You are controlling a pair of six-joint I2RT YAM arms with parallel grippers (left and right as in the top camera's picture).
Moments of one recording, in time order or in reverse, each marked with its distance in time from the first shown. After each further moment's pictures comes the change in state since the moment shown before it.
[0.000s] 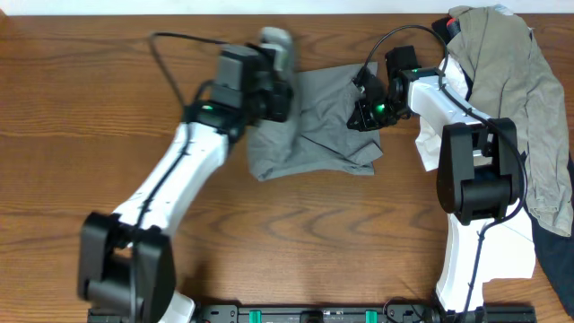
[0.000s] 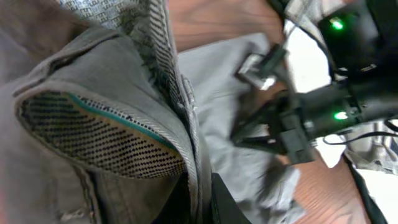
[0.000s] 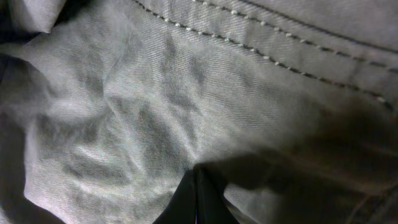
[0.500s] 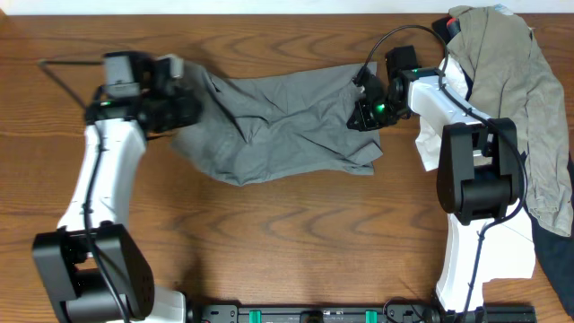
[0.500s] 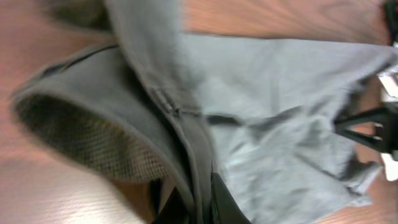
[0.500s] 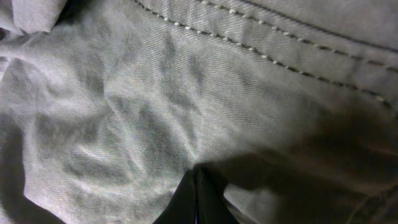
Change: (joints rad) left arm 0.439 -0.070 -0.001 -0.332 0.109 0.130; right arm 0.000 0.000 0.000 0.000 0.000 0.000
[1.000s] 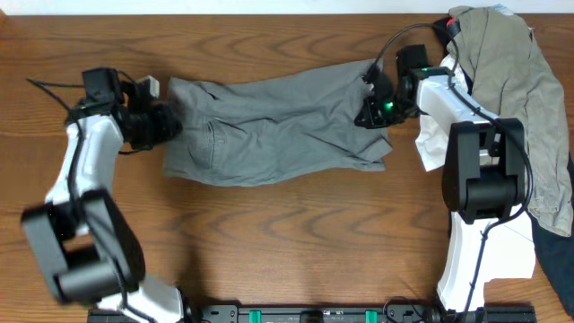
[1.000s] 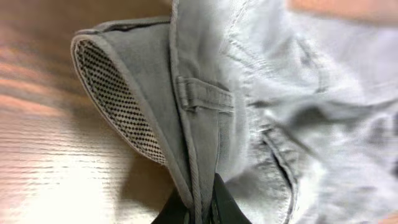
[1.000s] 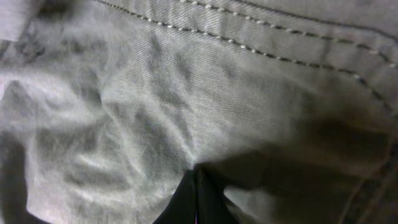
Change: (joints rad) left arm 0.209 0.090 -0.010 -0.094 0.027 0.078; right arm -0.031 0.000 0.000 0.004 -0.002 -0.001
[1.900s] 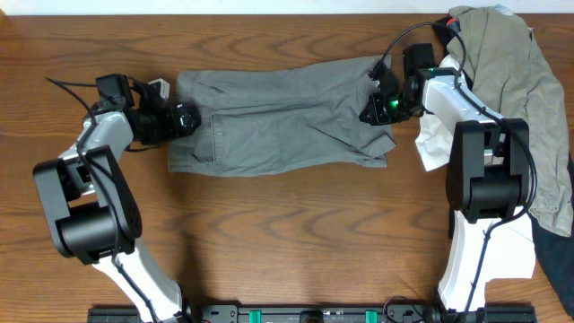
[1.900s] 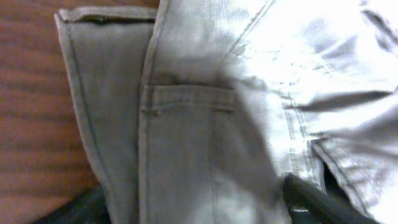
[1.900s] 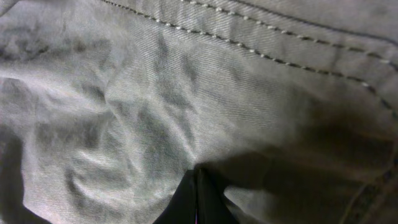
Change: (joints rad) left arm 0.005 0.289 -0.001 0.253 0.061 0.097; right arm -0.038 0.000 -0.006 0.050 -0.001 0.000
